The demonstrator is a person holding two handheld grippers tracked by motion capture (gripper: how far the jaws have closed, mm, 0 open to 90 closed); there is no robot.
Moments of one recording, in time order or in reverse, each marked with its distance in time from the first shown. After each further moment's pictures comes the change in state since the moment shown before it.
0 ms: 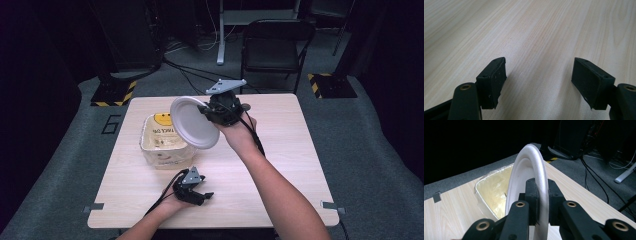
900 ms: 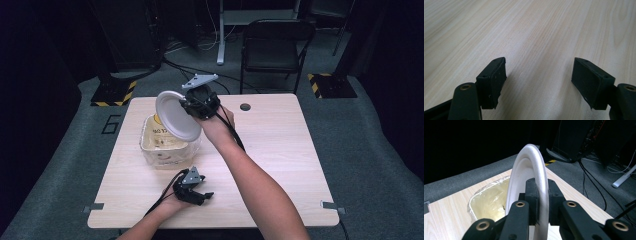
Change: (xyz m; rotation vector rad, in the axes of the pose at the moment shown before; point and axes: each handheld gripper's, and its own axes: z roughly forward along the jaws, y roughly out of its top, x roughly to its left) left arm 0.000 0.000 0.000 0.001 -0.001 -0.006; right arm 0.018 0.025 0.049 0.003 -0.028 -0.027
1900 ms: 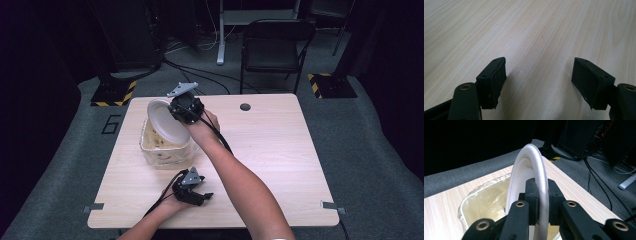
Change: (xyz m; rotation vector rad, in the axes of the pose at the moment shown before) left arm -0.001 -0.001 -0.001 -0.002 0.006 0.001; right arm 0.014 -0.012 0.058 0.031 0.029 -0.050
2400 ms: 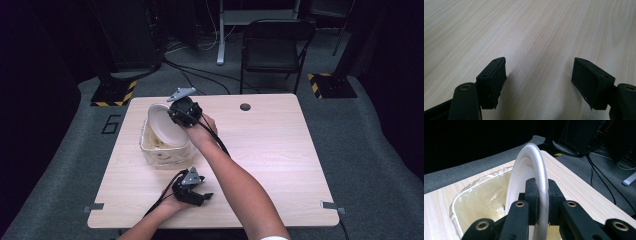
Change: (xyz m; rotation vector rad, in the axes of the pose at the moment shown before) left arm 0.000 0.000 -0.001 0.001 0.001 0.001; right arm 0.001 -0.014 0.022 0.023 0.004 0.017
